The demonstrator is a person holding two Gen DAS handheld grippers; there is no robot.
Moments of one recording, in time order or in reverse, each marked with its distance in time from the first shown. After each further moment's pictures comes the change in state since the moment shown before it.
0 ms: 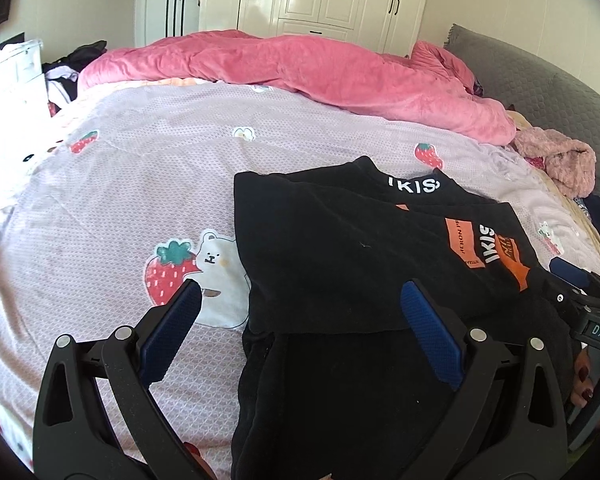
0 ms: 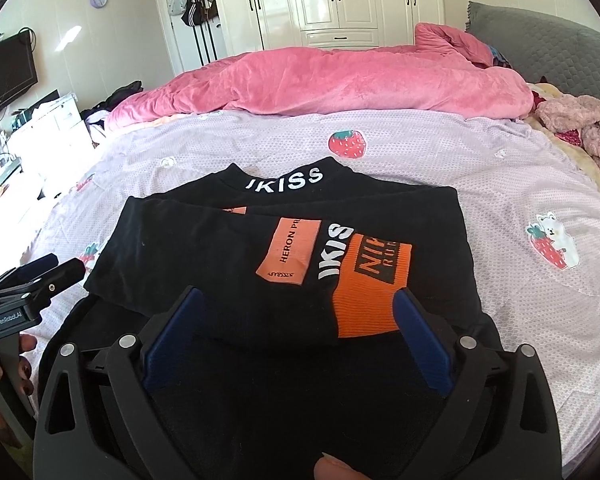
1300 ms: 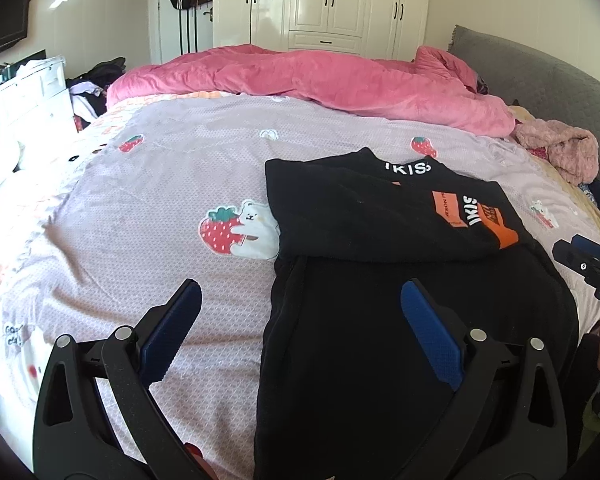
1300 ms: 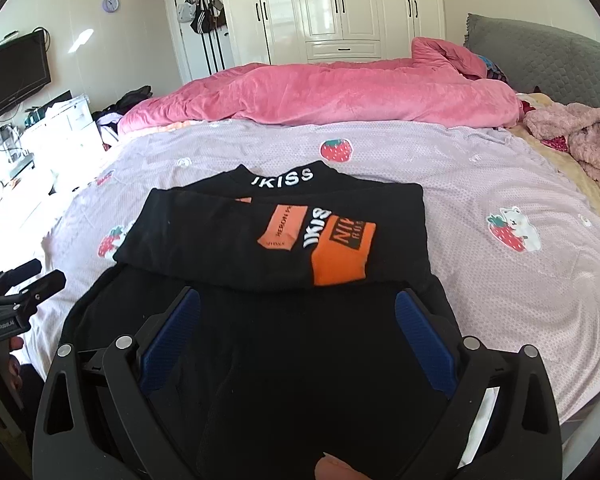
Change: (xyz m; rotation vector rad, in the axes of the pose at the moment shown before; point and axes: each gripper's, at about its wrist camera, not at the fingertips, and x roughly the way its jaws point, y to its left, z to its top) left arm -0.075 -0.008 -0.046 0.030 -0.032 0.087; right arm -0.072 -0.013 -0.033 -0.028 -0.024 0.012
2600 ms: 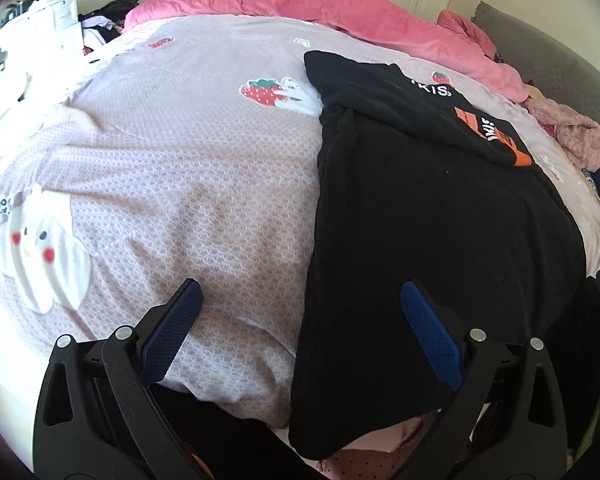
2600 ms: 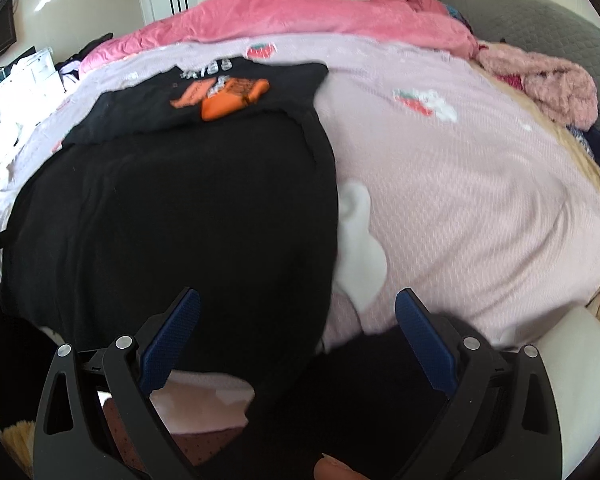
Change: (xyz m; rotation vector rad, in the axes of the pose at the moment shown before) left arm -0.008 0.041 -0.097 -0.095 0.186 -0.027; right arm -0.035 -0.080 -0.116 0.012 0.241 -0.144
